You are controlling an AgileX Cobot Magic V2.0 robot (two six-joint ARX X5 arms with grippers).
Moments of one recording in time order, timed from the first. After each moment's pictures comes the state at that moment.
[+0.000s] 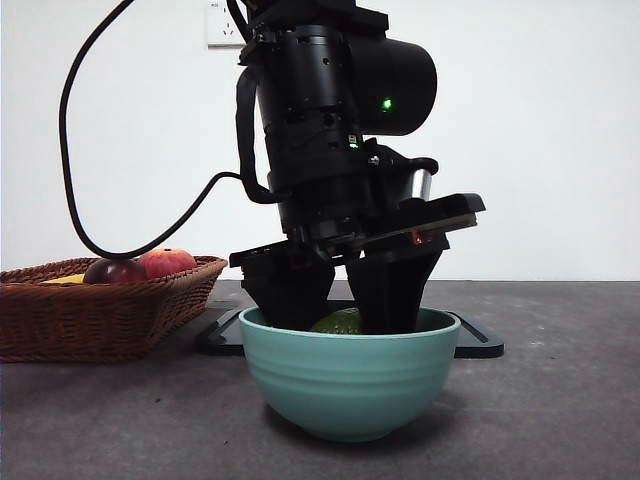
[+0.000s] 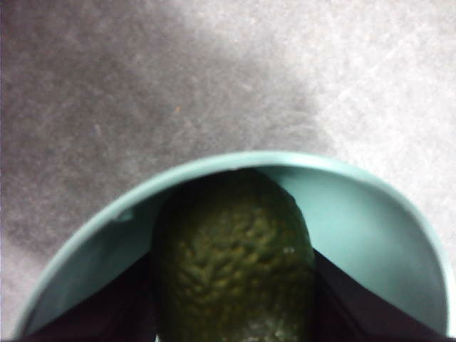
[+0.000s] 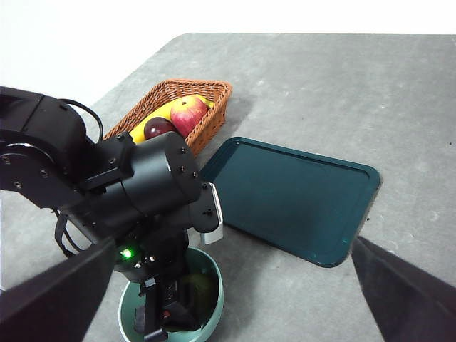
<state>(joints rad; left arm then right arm) -0.90 1.98 1.47 -0.88 0.16 -0.17 0.11 0.60 0.87 -0.70 -0.57 0.10</state>
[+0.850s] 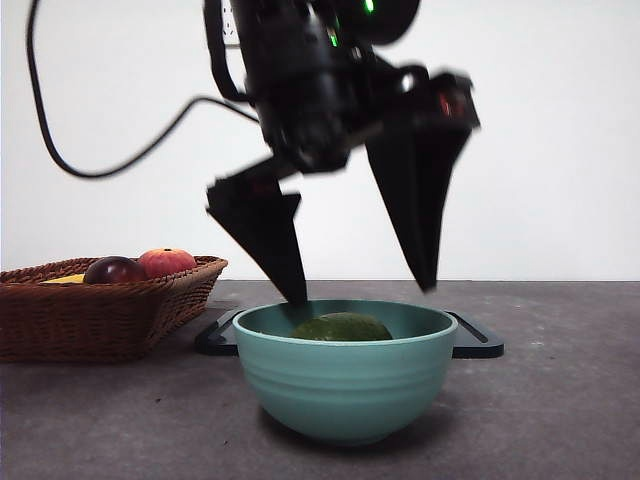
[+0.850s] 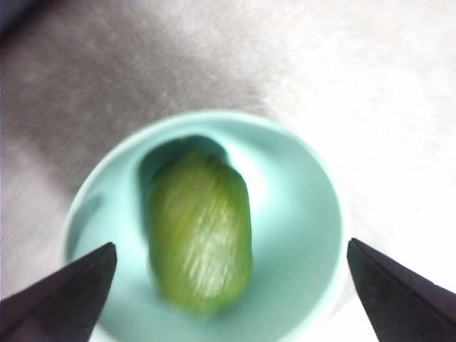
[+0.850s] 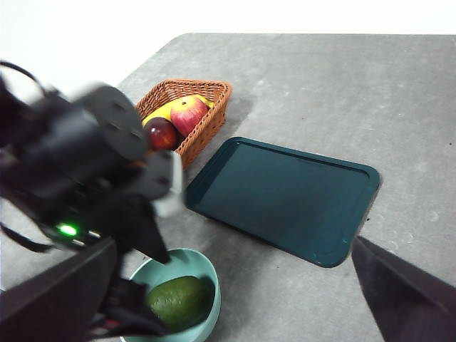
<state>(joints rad) -0.91 1.82 1.47 -0.97 0.16 -0.17 0.11 0.60 0.87 -0.70 -0.57 0.10</state>
